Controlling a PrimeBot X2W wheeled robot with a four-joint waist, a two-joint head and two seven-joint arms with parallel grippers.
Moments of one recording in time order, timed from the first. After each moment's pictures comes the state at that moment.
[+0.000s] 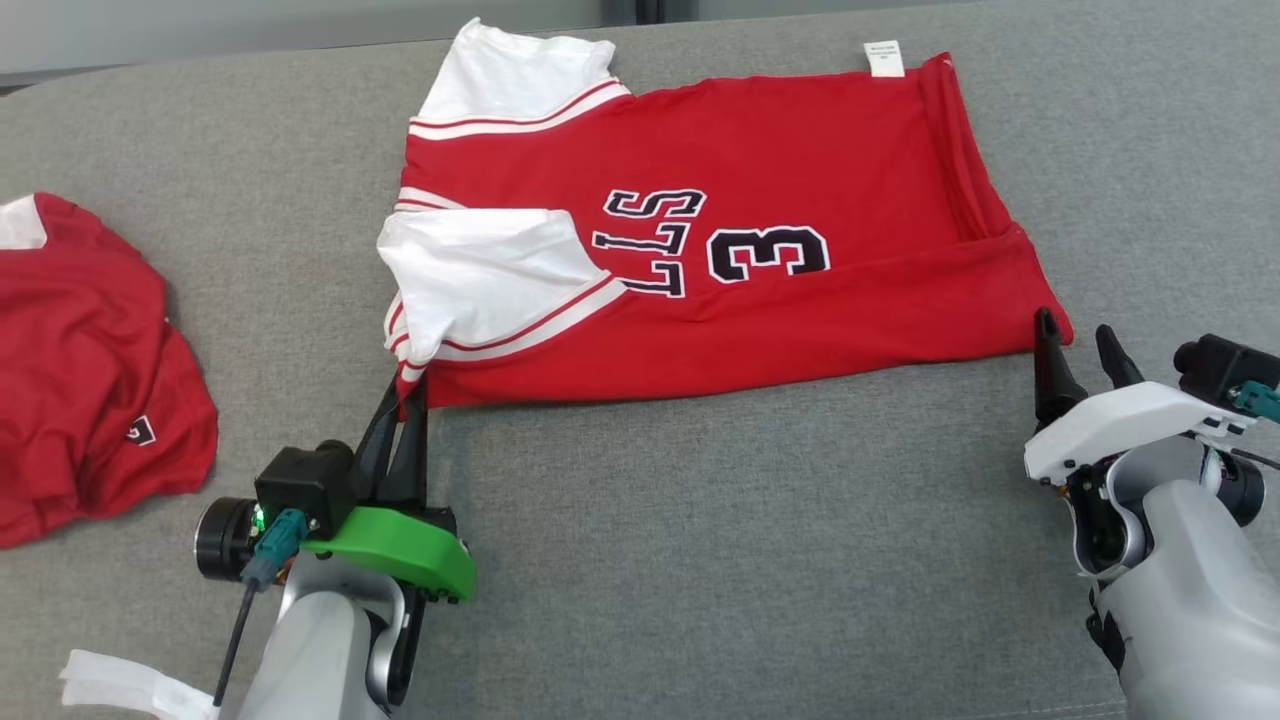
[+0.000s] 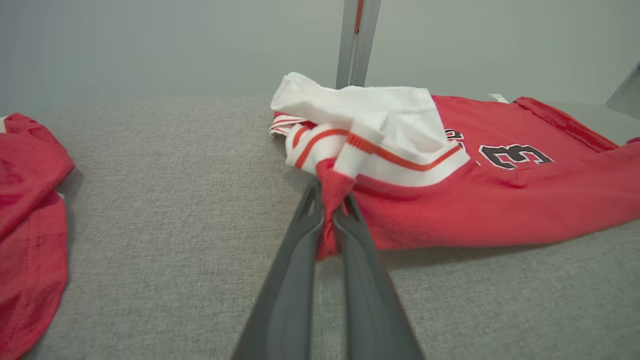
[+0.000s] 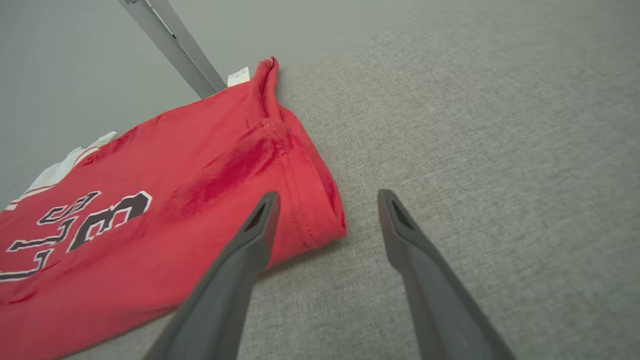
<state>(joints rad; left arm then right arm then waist) -0.28 0.05 -0.15 0.41 -0.20 -0.10 -0.26 -0.47 -0.15 -0.07 0.70 0.48 0.13 -0.16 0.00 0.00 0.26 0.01</state>
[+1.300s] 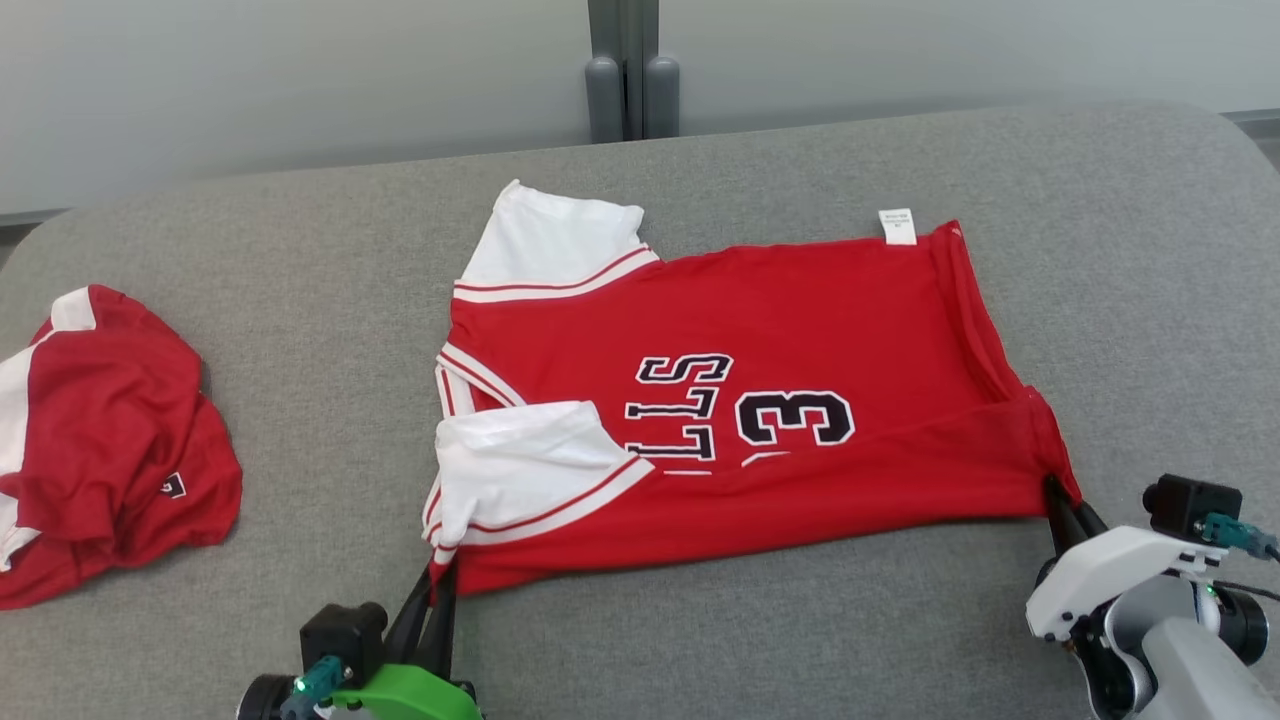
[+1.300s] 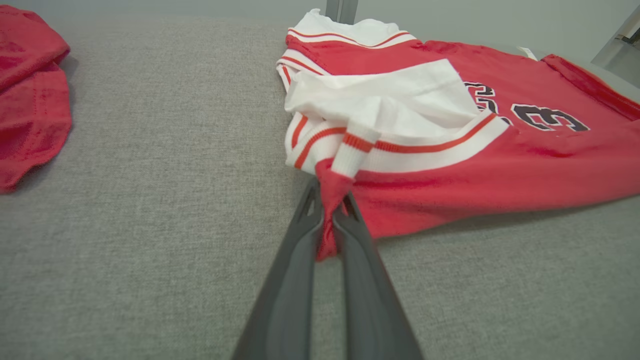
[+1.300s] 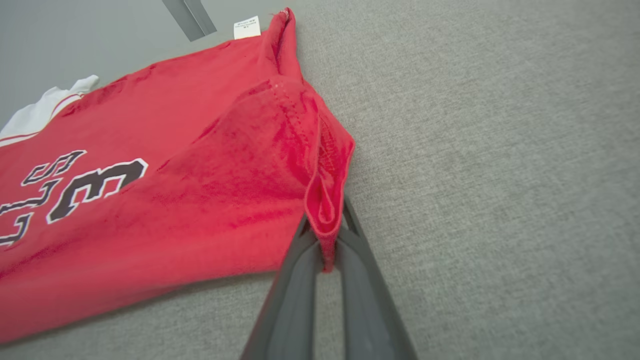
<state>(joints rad) -0.09 0.05 -0.19 0.52 -0.25 -0.11 -0.26 -0.31 -0.23 0.09 0.79 0.52 0.13 -0.19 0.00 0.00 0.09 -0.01</state>
